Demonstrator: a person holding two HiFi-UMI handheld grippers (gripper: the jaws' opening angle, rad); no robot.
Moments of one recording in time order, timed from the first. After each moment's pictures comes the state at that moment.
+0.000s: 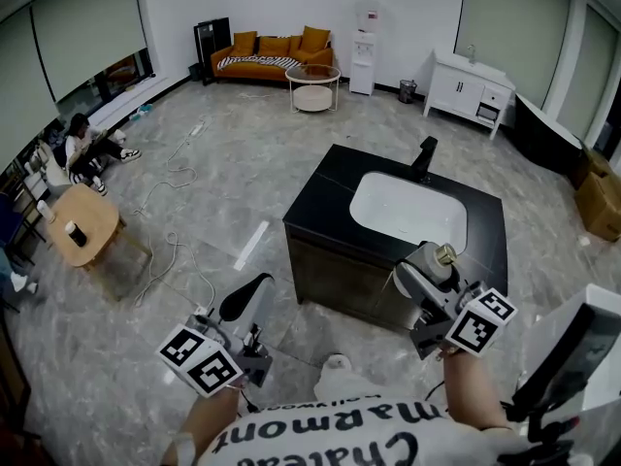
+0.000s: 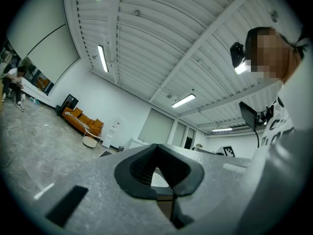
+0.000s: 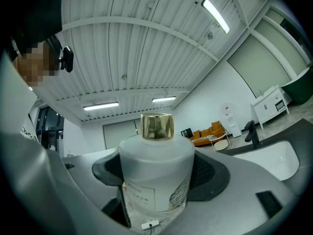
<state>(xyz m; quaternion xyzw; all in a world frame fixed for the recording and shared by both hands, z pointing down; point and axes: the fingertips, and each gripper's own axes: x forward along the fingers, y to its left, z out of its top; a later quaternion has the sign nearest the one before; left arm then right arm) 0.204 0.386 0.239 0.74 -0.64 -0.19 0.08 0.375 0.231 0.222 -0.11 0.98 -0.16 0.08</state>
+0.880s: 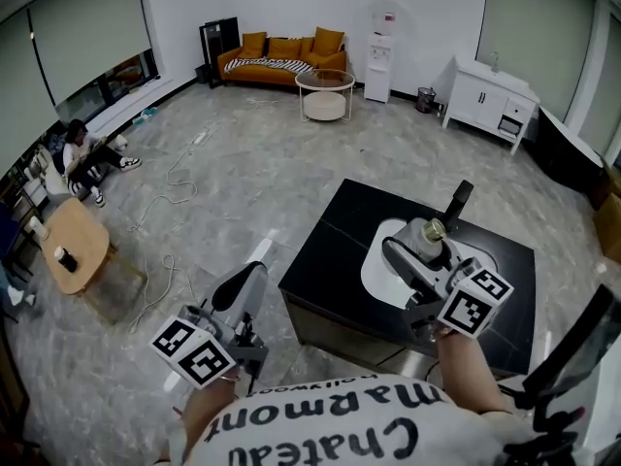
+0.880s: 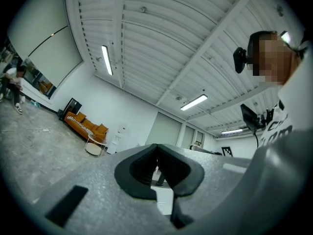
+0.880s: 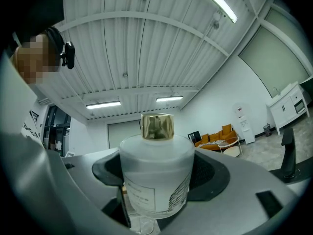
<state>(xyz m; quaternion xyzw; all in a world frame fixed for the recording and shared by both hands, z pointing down) 0.053 0.180 0.242 0.72 -0.66 -0.20 0.07 0.197 0.018 0.214 -0.06 0.99 -0.13 0.09</state>
